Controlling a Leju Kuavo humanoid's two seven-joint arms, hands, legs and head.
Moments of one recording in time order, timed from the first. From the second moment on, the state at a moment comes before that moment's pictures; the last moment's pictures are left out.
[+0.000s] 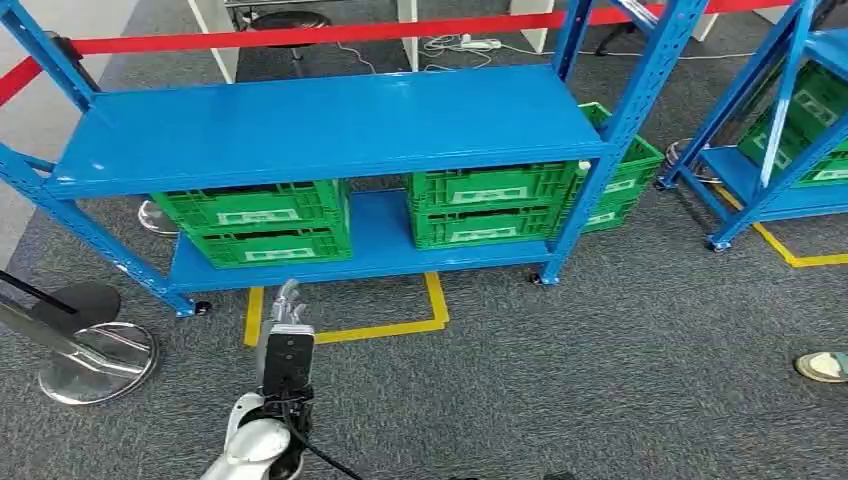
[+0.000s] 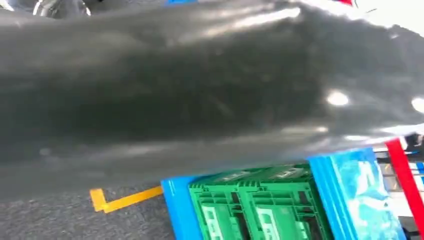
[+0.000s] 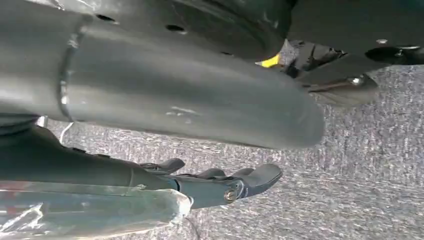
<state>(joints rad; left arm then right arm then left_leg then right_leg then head) -0.02 -0.21 -0.46 -1.19 -0.02 0.40 -0.41 -0.05 0.09 0.14 -0.17 0.11 -0.17 -0.09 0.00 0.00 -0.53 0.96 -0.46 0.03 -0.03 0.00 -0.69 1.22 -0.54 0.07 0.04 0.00</state>
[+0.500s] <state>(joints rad) -0.02 -0.21 -0.45 -1.17 0.07 0.38 -0.40 -0.05 0.09 0.14 -0.17 0.12 -0.17 -0.08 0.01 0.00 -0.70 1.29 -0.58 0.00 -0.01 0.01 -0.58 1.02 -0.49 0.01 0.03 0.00</state>
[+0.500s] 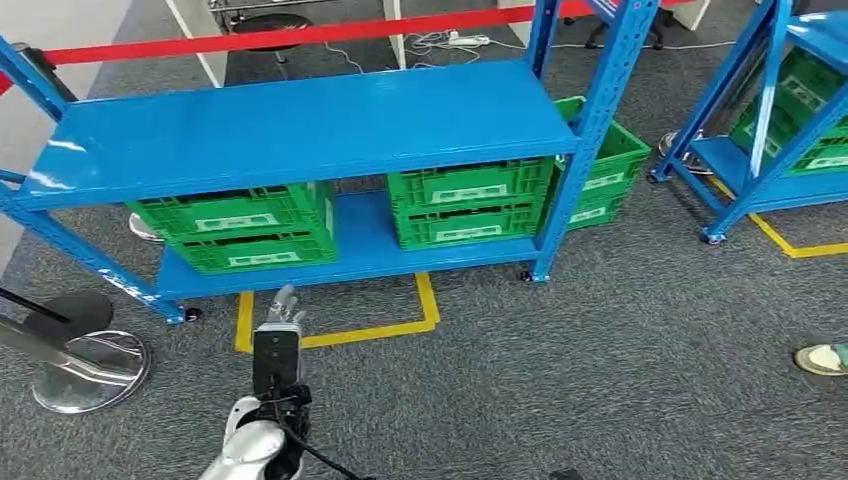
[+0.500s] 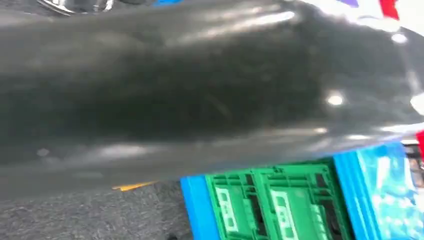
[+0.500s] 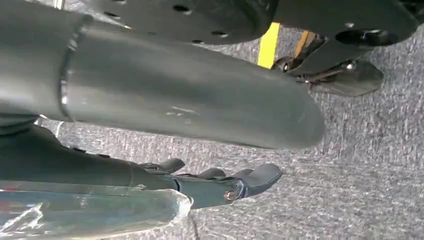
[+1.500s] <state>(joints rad) -0.04 -0.21 -0.43 -1.16 0.15 0.45 -0.43 -0.07 0.09 0.08 -0.18 0.03 -0.08 -0.23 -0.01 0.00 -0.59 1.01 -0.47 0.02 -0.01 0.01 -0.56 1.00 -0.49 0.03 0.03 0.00</state>
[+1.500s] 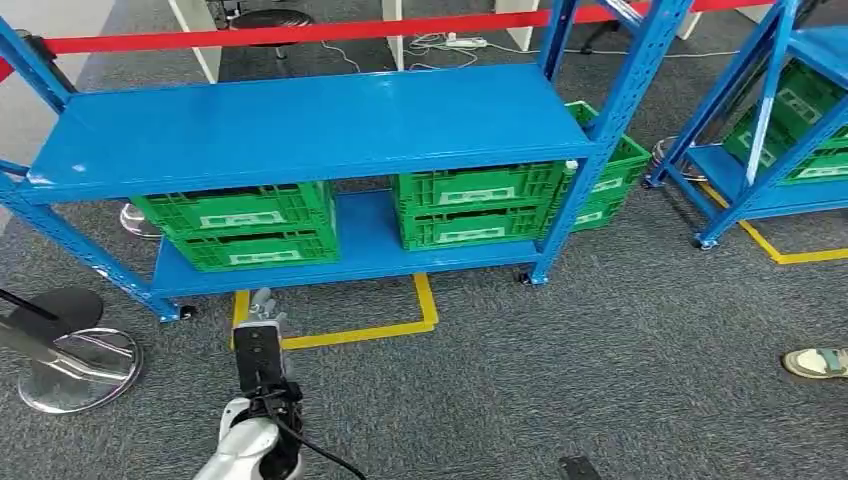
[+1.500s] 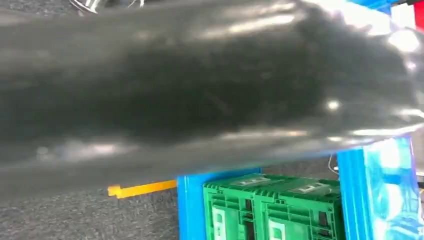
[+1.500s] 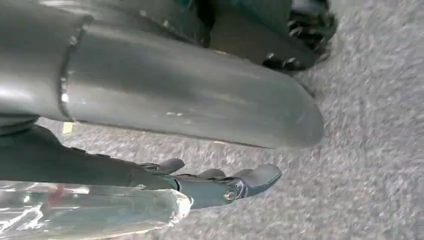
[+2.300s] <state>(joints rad) -0.11 -0.21 -0.22 -0.96 0.22 0.56 -0.49 -0.12 0.09 0.07 -0.19 0.09 -0.05 -0.23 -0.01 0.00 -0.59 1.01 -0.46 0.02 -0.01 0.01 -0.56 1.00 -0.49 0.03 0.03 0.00</state>
